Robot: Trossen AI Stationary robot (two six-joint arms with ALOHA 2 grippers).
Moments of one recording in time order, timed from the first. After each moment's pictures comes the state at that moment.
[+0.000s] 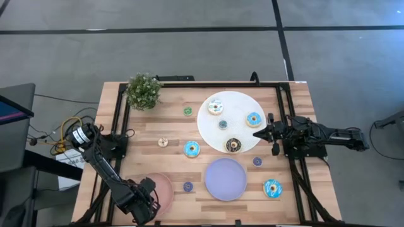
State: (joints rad) left arm -0.94 1.79 1.16 -0.90 -0.05 -1.88; right arm -0.07 0.03 0.09 -0.25 -0.10 0.00
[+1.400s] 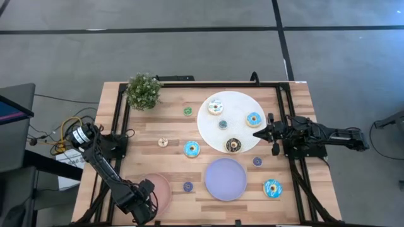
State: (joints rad) left arm -0.93 1.78 1.16 -0.90 0.07 -1.84; right arm -0.07 0.03 0.09 -0.25 -0.10 0.00
